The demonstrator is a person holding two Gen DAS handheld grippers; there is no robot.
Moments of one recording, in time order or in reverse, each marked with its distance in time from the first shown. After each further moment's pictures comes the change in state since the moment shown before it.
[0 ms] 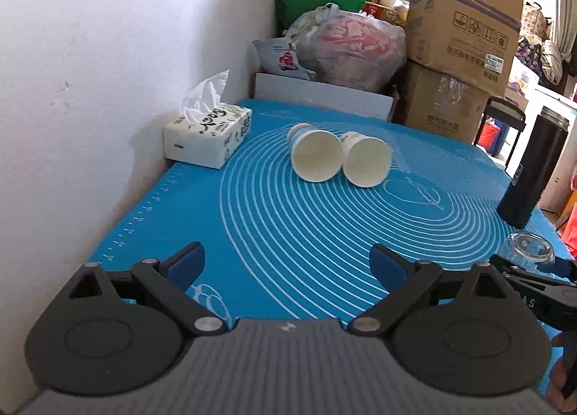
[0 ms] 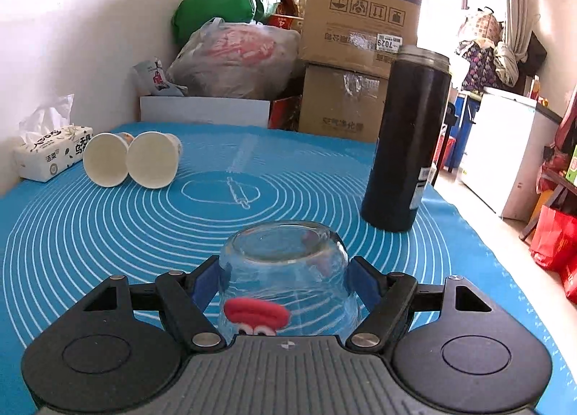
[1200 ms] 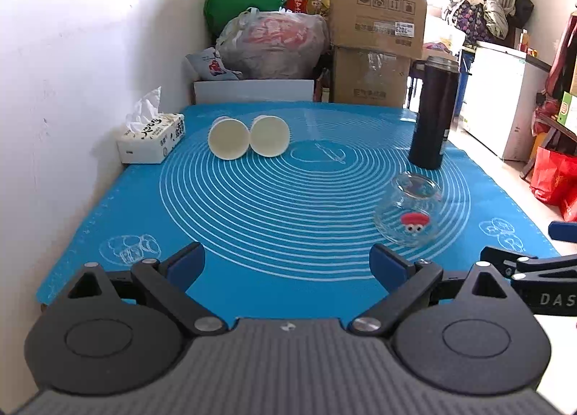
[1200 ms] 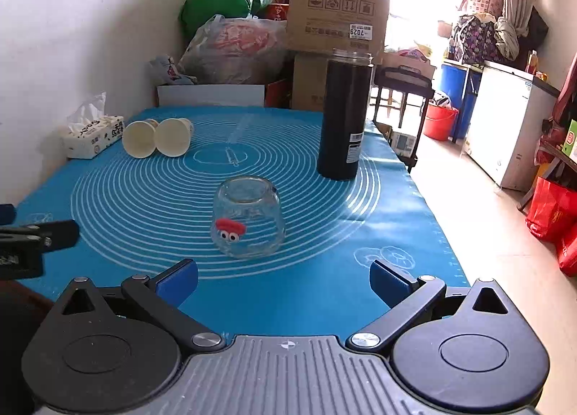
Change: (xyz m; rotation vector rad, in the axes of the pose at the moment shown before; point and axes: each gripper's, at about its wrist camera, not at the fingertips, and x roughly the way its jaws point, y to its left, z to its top) left arm -0.089 -0.090 -0.045 0.169 0.010 -0.060; right arm -0.141 -0.060 -0.015 0.012 0.094 0.061
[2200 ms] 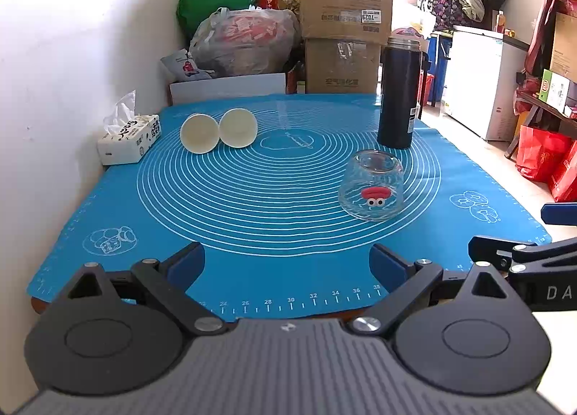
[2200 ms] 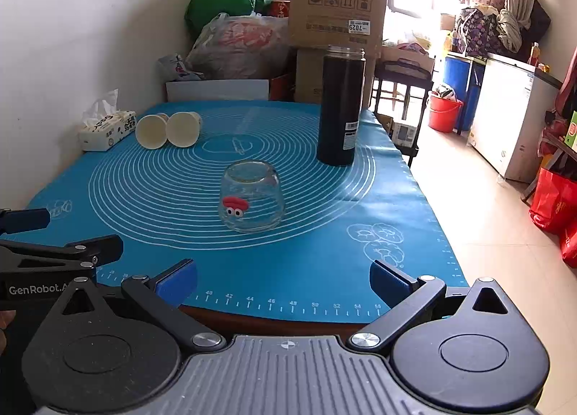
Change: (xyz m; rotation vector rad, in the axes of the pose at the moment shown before) left arm -0.015 -0.035 -0.018 0.066 0.006 -0.035; right arm -0.025 -0.010 -0.013 0.019 0.025 0.032
